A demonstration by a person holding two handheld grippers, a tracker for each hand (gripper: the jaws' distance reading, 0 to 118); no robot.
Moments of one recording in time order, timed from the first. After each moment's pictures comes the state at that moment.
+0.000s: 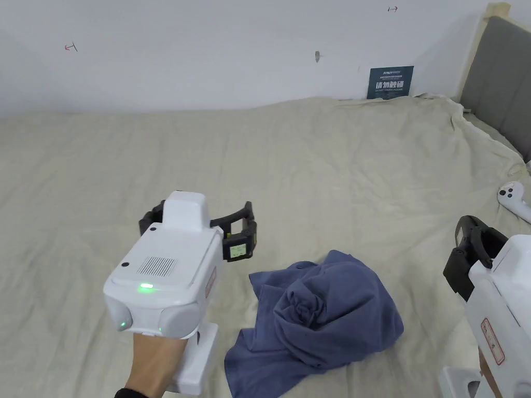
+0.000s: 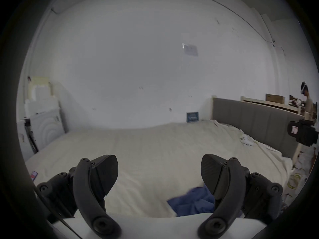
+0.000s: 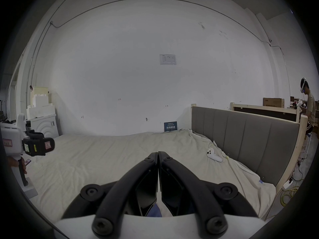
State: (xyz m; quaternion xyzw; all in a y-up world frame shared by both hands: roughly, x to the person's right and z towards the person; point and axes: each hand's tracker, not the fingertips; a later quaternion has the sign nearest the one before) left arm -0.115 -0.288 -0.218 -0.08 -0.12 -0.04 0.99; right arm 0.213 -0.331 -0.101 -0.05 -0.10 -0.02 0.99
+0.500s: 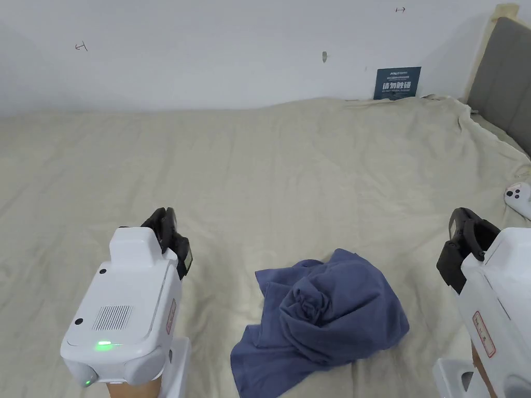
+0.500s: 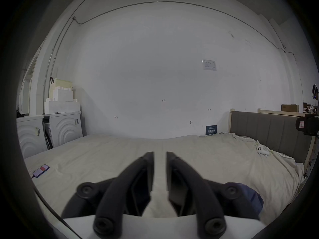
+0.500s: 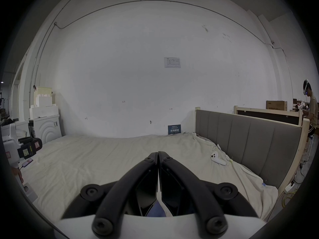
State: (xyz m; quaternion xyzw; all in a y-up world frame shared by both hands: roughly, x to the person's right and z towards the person) left arm -0.165 -0.320 -0.191 -0.03 -0.05 -0.01 1.00; right arm 0.180 -0.303 -0.102 -0.04 -0.09 -0.02 1.00
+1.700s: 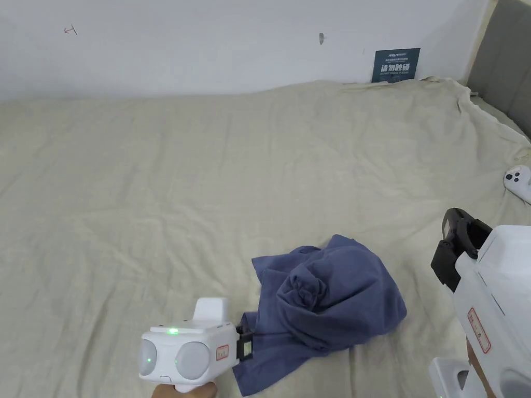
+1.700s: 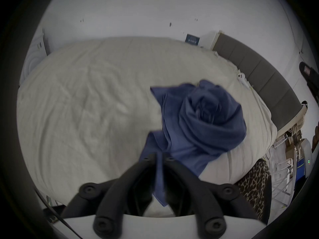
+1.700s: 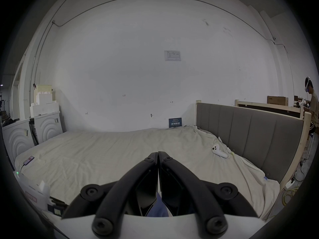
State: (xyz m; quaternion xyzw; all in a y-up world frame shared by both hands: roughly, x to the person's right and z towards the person) left arm -0.117 -0.444 -0.209 -0.48 -0.17 0.02 0.86; right arm 0.138 -0.318 -0.102 -0.07 -0.08 -0.02 0.99
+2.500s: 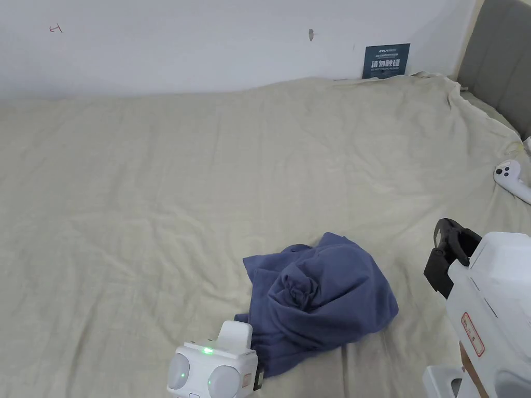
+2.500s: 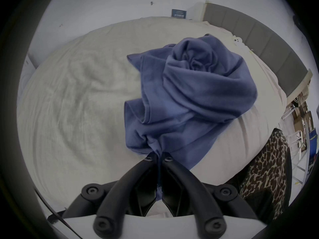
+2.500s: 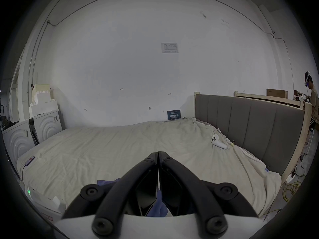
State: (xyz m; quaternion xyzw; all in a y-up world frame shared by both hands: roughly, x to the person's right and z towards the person) left arm -0.079 -0.481 -0.194 -0.50 -0.21 -0.08 0.84; right arm 0.196 -0.326 -0.102 -0.10 -0.08 -0.04 0.99
